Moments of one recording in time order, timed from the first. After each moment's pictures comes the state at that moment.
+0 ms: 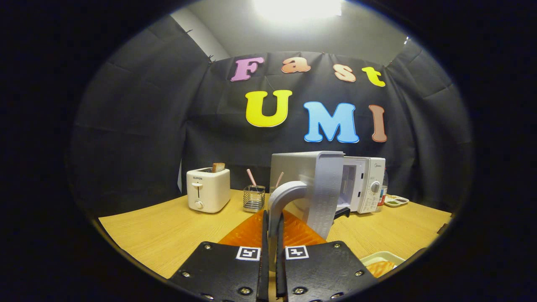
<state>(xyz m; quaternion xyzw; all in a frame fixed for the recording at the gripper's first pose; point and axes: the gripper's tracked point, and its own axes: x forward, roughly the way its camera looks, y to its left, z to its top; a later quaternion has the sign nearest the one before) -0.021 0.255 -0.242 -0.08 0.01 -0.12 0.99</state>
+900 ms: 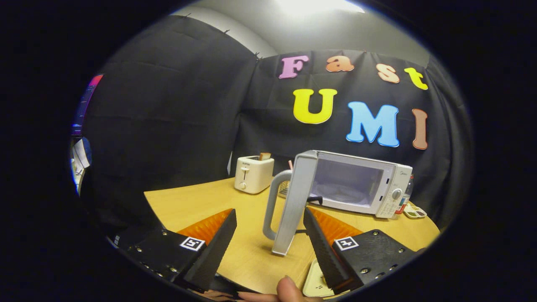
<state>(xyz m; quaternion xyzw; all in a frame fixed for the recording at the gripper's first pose) -0.129 0.240 -0.242 -0.12 0.08 0.12 0.98</state>
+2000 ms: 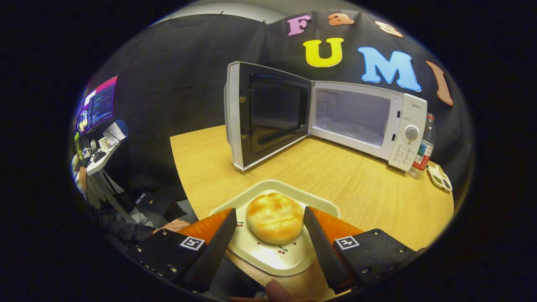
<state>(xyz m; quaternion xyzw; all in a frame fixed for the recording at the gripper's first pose) -0.162 0.073 -0.353 -0.11 0.26 0.23 0.93</state>
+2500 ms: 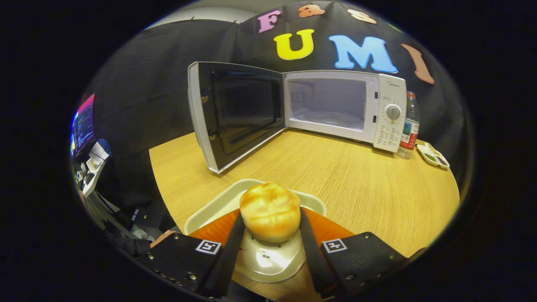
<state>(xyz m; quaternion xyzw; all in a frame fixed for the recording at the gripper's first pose) -0.141 0.056 -0.347 -0.04 0.26 0.16 0.95</state>
